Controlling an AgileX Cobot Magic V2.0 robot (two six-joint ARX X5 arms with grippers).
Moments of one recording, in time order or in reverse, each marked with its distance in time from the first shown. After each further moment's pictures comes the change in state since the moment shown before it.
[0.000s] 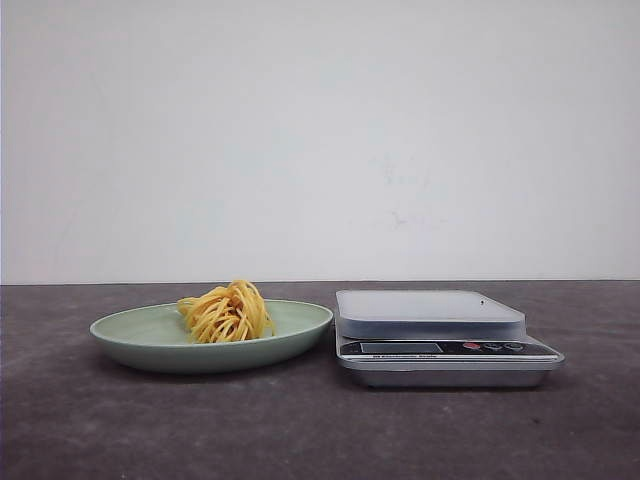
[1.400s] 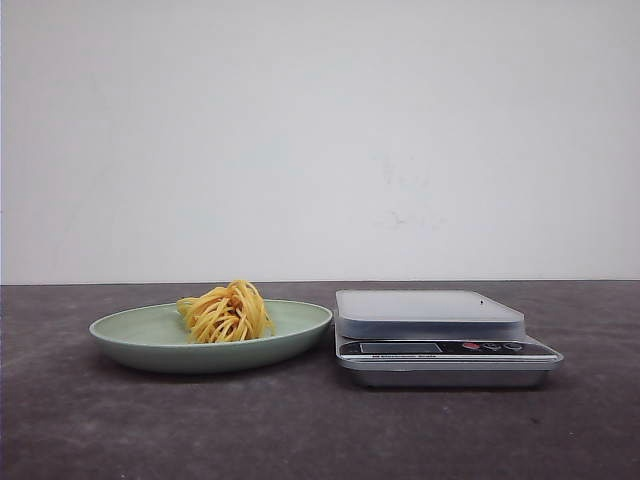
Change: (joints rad) left arm 0.000 0.000 0.000 0.000 0.000 0.000; right arm -0.589 -0.202 -0.643 0.472 -0.081 -0.217
